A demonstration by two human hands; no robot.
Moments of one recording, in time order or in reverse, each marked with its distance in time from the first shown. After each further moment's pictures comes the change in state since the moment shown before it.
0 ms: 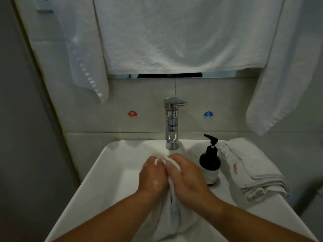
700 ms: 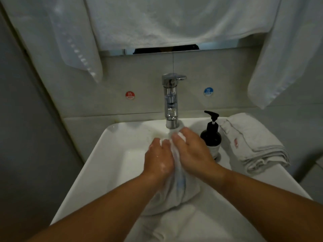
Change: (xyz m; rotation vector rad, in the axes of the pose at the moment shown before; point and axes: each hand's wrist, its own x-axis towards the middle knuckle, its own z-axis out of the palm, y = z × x) left_hand -0.016 0.003 0.003 0.062 -0.061 0.035; right_hand 0.007 0.004 -0.005 -0.002 0.040 0.089
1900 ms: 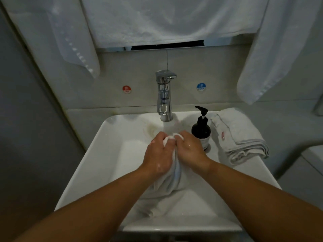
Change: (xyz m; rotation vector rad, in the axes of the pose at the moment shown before) left_hand -0.019 0.004 0.006 0.084 -0.107 0.116; right_hand -0.006 0.019 -0.012 -0.060 -0.139 0.169
